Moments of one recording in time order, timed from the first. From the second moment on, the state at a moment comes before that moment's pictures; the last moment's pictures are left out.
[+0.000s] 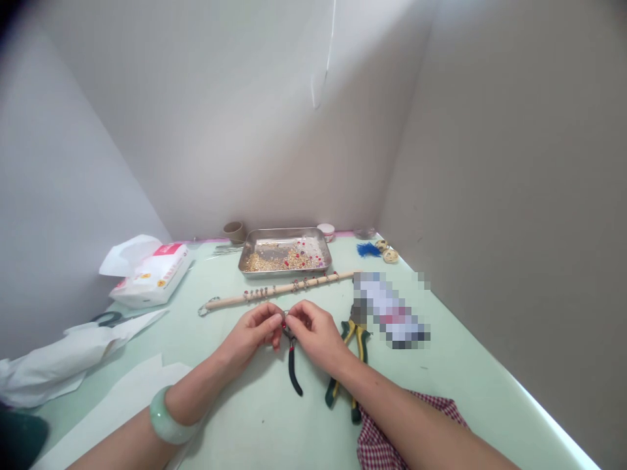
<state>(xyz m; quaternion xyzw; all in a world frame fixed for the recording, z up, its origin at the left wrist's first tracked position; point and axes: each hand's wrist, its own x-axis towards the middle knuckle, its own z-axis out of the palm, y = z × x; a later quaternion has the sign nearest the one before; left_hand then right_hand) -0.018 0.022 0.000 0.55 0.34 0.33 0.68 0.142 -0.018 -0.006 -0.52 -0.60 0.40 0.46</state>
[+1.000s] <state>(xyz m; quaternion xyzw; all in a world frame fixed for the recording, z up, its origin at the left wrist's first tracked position) -0.020 0.021 0.004 0.53 0.33 0.40 0.67 0.176 -0.031 0.038 -0.67 -0.70 0.05 0.25</state>
